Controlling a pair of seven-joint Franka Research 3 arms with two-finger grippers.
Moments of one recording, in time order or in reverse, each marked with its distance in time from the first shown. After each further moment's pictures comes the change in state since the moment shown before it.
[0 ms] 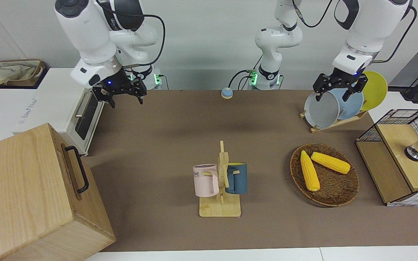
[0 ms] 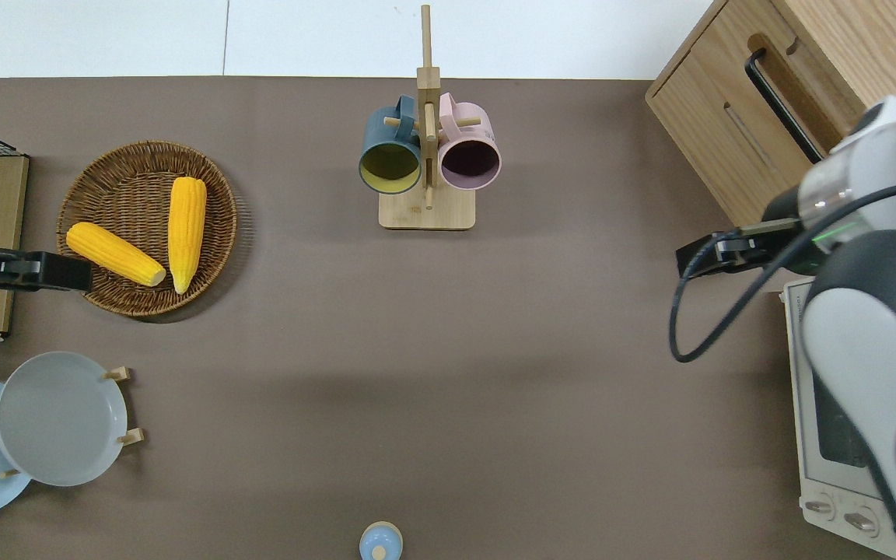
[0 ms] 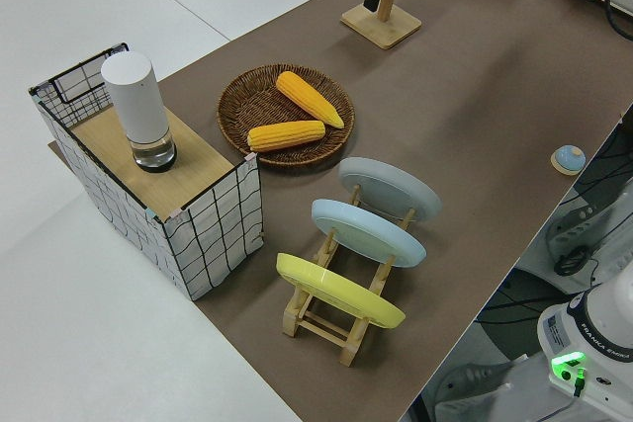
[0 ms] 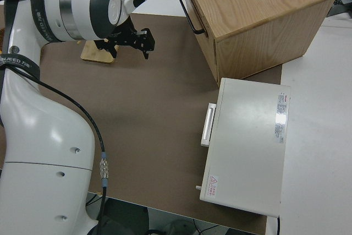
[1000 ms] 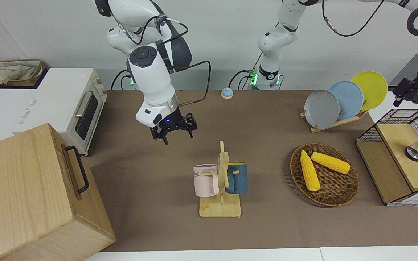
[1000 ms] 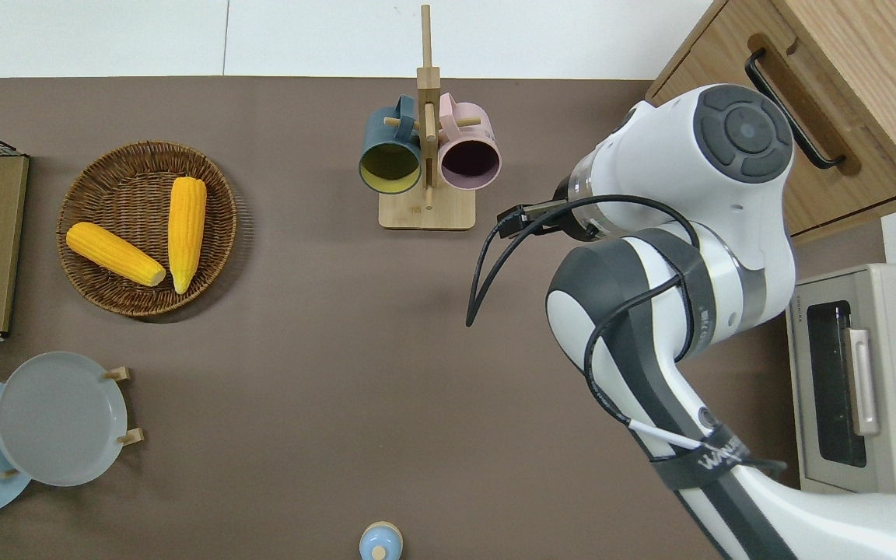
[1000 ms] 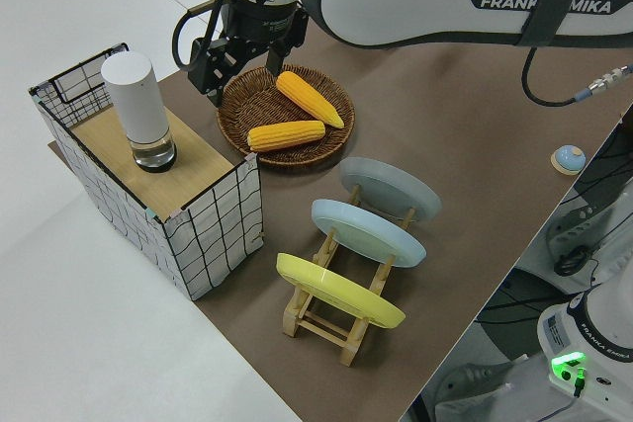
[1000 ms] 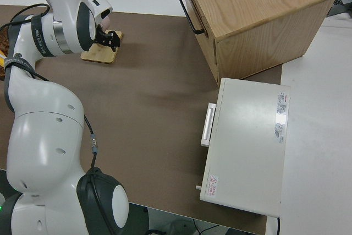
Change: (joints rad) left arm 0.447 0.167 0.048 0.127 -0.141 0.210 0.548; right arm 0.190 0.209 0.002 -0.029 0.062 0.450 0.115
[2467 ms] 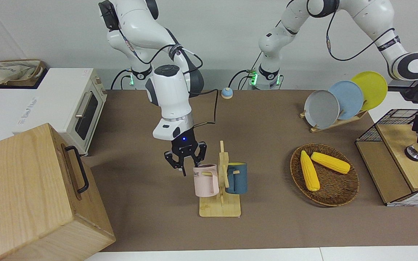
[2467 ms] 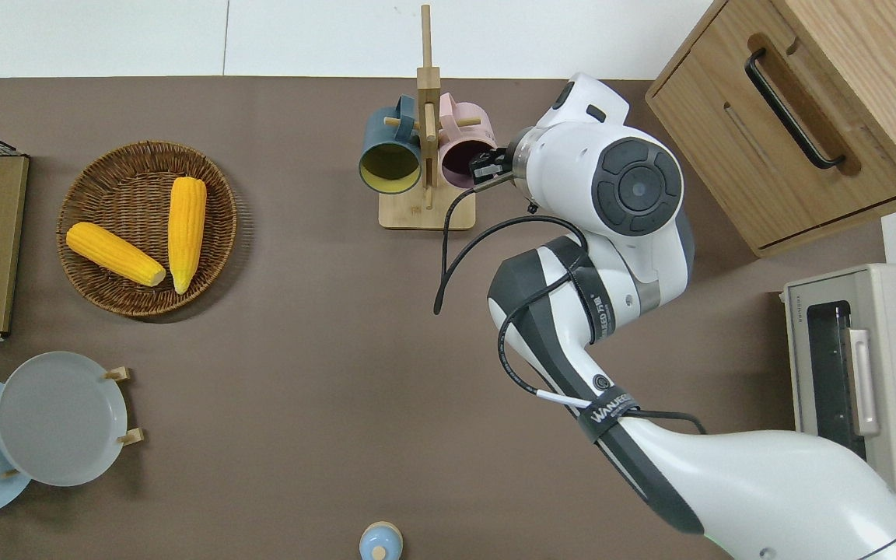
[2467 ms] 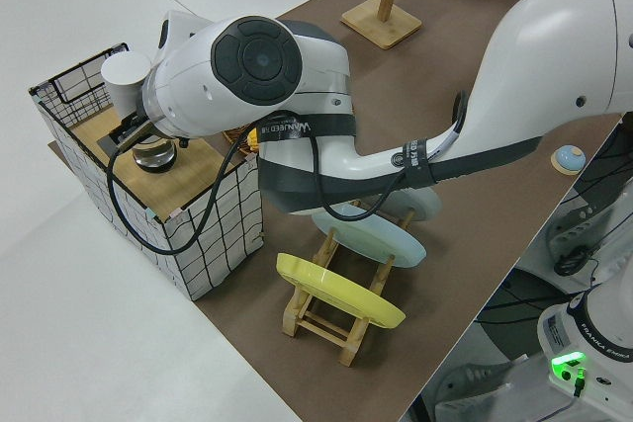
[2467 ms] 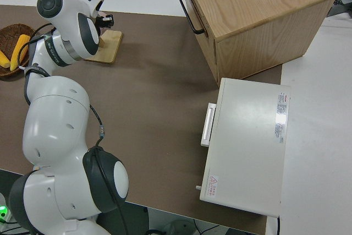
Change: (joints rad) left arm 0.097 0.185 -0.051 -0.151 -0.557 0.692 0.337; right arm 0.051 0.152 -0.006 0.045 -0.224 0.447 0.000
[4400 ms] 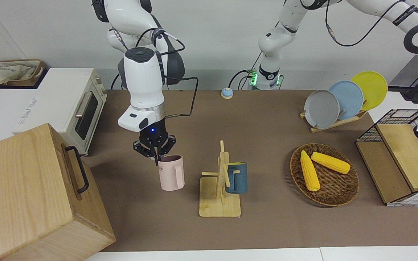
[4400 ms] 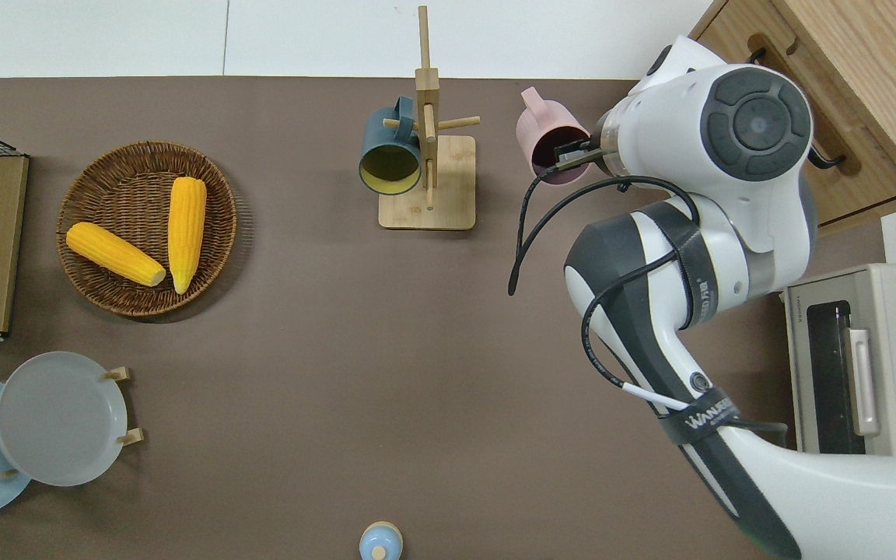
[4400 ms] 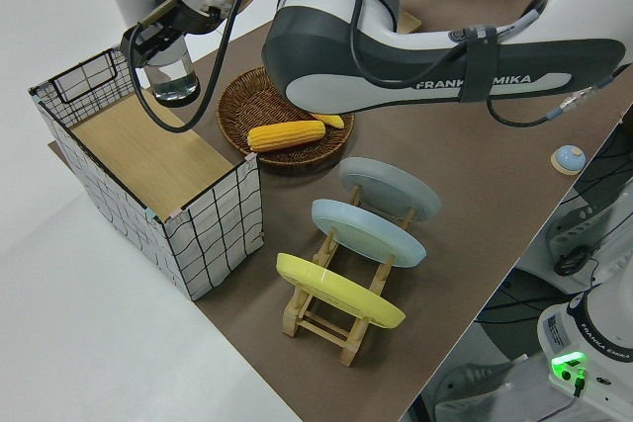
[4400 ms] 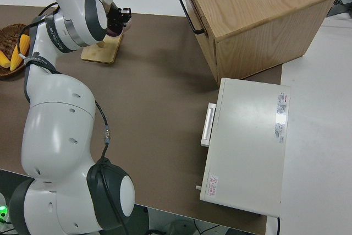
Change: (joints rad) left arm -0.031 -0.125 -0.042 0.114 0.381 -0.217 -0.472; right arm -0.082 -0.091 -0.023 0.049 -0.032 -0.296 -0.059
